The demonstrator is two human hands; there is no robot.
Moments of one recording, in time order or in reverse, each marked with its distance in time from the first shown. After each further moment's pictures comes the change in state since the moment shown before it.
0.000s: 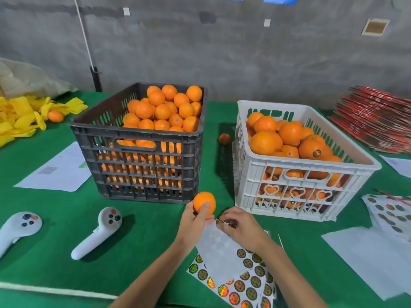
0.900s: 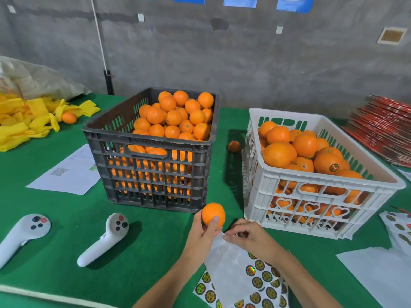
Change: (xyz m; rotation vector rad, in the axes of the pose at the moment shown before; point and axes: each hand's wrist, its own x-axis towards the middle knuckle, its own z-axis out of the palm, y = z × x) left_hand -0.006 -0.005 -0.001 0.039 -0.024 0.080; right_hand 0.009 -0.003 -0.013 0.358 -0.149 0.046
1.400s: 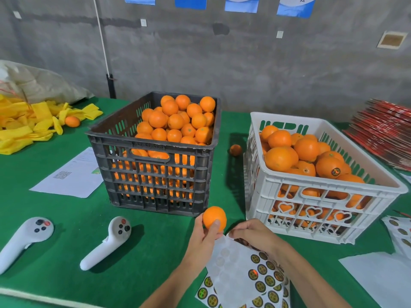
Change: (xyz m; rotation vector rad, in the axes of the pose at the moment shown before) left_hand -0.007 0.008 -0.003 0.059 -0.003 -0.039; right_hand 0.017 -0.015 -0.009 0.089 -0.011 0.413
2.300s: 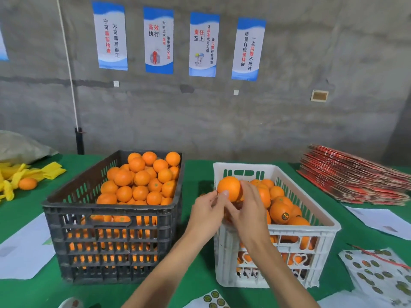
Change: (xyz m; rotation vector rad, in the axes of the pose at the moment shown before) left_hand 0.039 0.222 0.080 0.088 -0.113 0.425; right_hand -0.056 -0.144 -0.092 -0.328 0.984 -0.641
